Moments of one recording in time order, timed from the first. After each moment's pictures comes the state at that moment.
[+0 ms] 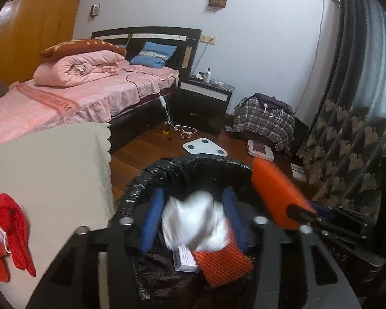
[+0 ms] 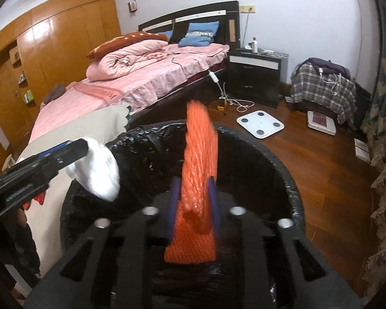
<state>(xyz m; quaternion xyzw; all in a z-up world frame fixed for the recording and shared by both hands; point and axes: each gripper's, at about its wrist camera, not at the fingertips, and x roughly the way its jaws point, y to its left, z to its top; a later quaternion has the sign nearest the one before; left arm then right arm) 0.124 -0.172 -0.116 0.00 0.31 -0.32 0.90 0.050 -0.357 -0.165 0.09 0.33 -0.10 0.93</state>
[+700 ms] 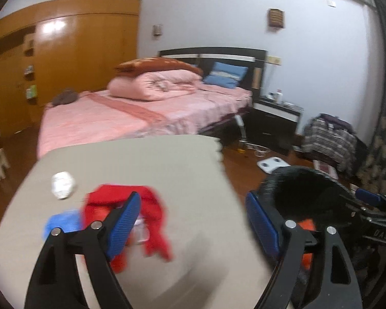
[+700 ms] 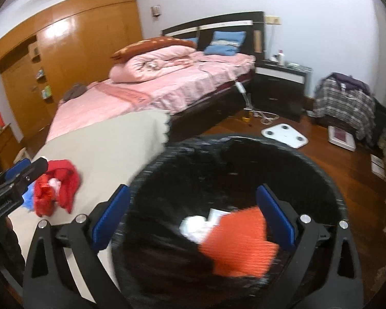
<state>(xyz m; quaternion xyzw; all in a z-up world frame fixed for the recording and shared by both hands) 0.102 -0.006 -0.098 0.01 0.27 -0.11 0.96 0.087 -0.260 -0.147 0.07 0.31 -0.02 0.95</state>
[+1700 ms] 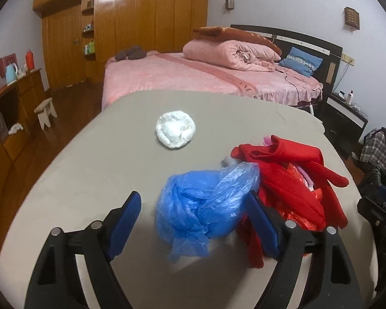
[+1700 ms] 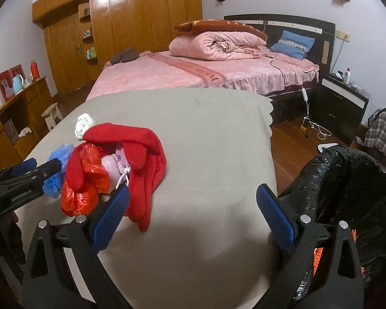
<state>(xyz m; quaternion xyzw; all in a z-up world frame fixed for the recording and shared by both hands) 0.142 0.154 -0.172 -0.04 0.35 0.04 0.94 0.160 -0.096 -0.189 -0.01 0.34 0.09 0.94</state>
